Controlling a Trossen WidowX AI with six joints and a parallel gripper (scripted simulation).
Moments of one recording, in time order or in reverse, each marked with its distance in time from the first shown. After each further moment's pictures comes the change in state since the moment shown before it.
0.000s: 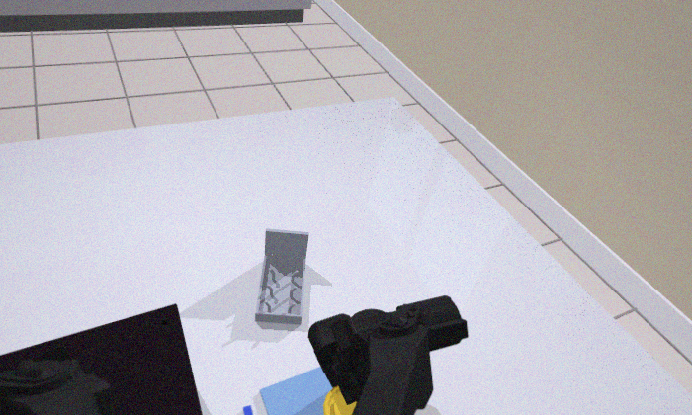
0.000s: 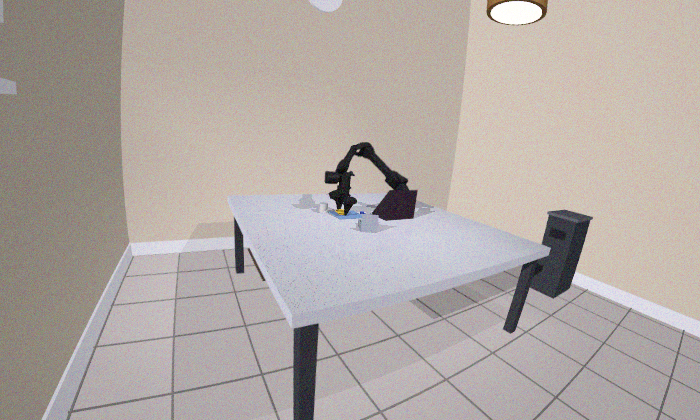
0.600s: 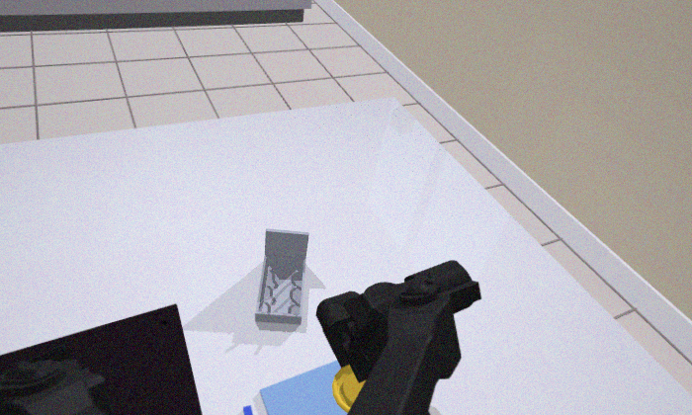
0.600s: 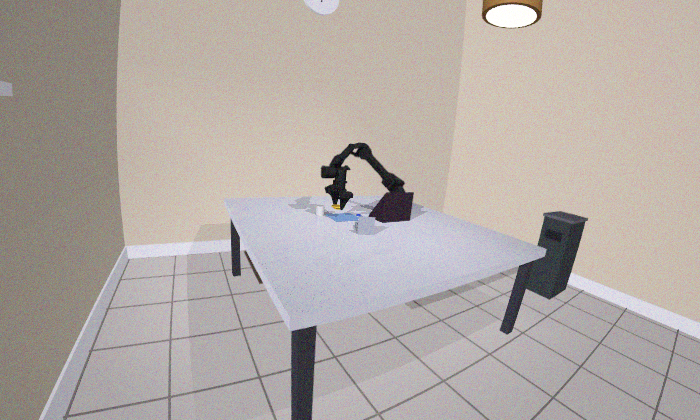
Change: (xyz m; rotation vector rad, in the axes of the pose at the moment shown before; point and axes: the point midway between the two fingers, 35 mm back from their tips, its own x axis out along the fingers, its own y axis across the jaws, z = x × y) arm -0.042 0.004 0.010 -0.010 -0.002 0.012
